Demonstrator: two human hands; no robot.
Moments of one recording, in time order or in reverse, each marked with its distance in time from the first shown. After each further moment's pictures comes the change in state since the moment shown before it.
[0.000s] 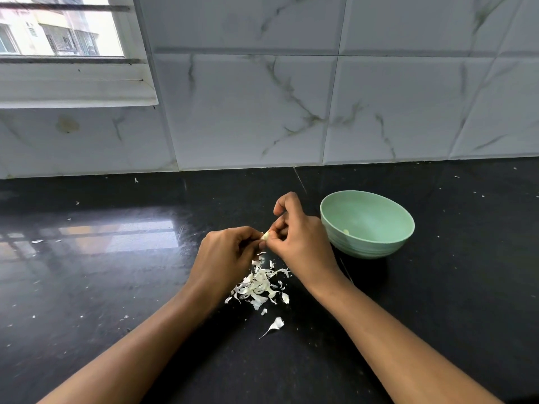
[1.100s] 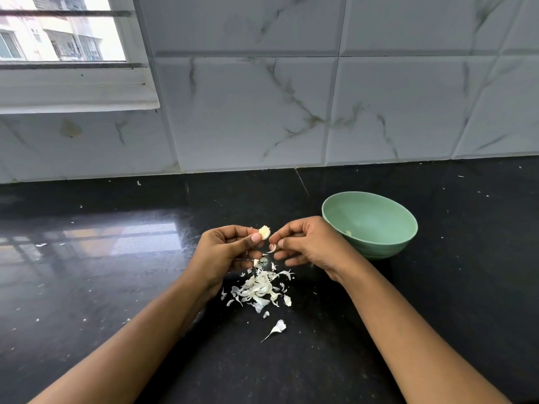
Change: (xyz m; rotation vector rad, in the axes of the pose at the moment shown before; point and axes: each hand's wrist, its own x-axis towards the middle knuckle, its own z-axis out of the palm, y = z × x) left_hand 0.010 -0.005 -0.003 -0.897 -0.152 -0.553; right_hand 0.011 0.006 -0.023 0.447 -0.397 0.575
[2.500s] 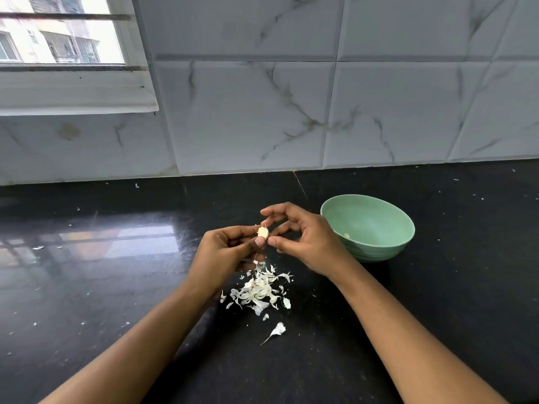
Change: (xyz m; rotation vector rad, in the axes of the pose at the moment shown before) left_hand -0.004 0.002 0.003 0.096 -0.010 0.110; right_hand 0.004 0.003 -0.002 -0.223 0.042 -0.495
